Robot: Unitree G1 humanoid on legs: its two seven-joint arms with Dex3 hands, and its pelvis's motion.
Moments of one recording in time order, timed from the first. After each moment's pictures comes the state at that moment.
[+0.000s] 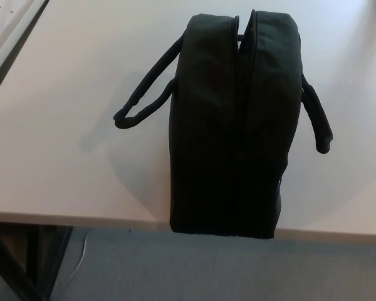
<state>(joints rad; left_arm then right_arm) 0.30 0.38 0.04 0.69 0.23 -0.38 0.10 0.19 -0.37 0.20 0.68 -0.39 -0.29 -0.21</state>
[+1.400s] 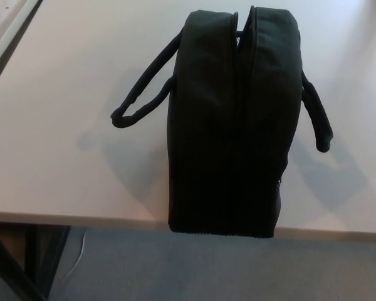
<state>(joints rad) -0.21 0.75 0.54 0.55 0.32 -0.94 0.33 -0.24 -0.77 -0.20 0.45 -0.55 -0.66 -0.58</state>
